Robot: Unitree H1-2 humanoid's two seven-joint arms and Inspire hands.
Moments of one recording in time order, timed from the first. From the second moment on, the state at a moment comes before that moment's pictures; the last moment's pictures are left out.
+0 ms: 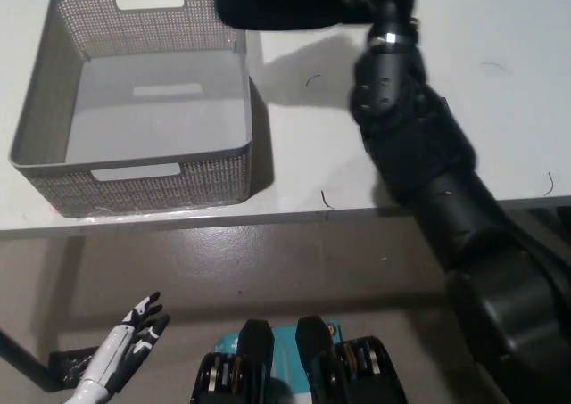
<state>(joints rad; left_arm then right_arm) -0.05 0.28 -0.07 0.31 0.29 -0.22 -0.07 -1.24 0.06 0.11 1.05 -0.44 -0.21 -0.60</state>
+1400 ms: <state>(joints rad) -0.09 0.22 -0.22 0.26 0.33 -0.16 -0.11 -1.38 0.24 0.21 1.23 -0.39 -0.04 -0.21</state>
